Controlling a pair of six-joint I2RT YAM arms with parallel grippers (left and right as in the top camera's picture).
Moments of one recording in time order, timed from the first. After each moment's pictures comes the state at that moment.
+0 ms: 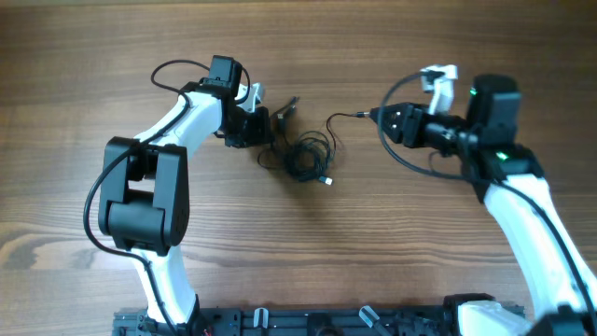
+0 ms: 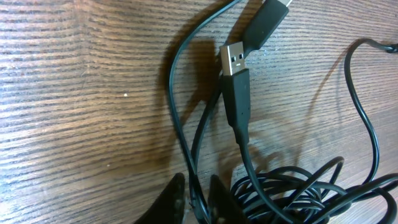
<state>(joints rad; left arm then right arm) -0.20 2.05 1.35 -0.67 0.46 -0.25 0.07 1.37 0.91 -0.23 -0.84 0.39</state>
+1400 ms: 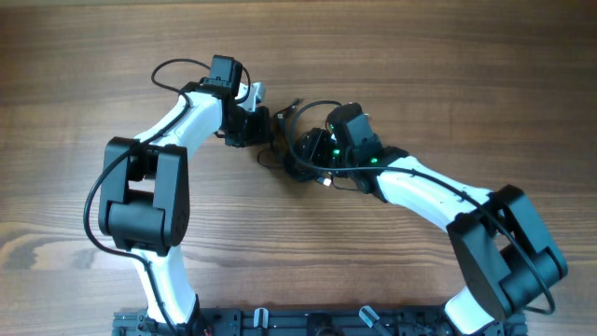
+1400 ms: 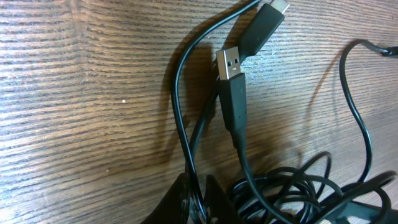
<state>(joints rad) -0.20 2.05 1.35 -0.66 0.46 -0.24 0.56 1.77 0.91 0.01 -0.23 0.97</state>
